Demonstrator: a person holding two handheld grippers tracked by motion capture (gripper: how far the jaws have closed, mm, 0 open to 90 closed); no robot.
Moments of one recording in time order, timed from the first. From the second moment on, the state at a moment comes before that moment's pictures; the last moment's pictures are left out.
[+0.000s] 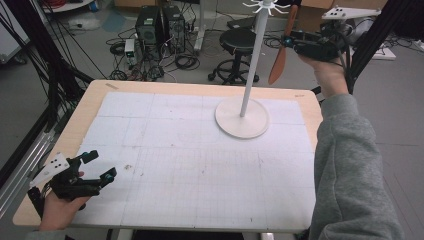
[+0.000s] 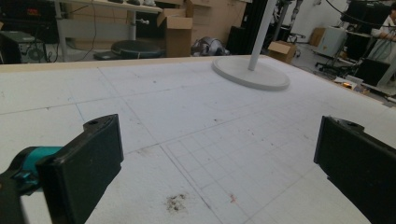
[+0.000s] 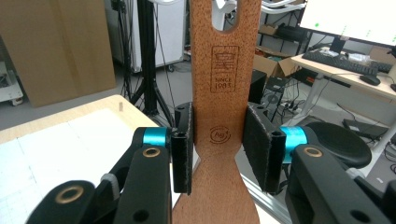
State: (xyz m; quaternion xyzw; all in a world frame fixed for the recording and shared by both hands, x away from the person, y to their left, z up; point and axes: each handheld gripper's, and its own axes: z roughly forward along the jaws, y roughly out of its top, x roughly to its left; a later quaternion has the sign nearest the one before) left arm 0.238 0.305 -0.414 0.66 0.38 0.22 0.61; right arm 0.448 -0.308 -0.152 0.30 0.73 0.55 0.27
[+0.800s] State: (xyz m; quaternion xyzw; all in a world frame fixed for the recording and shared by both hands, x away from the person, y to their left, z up) left arm 0.237 0.309 -0.413 0.65 0.38 0.22 0.61; right arm 0.461 -0.294 -0.155 0.31 0.73 0.55 0.25
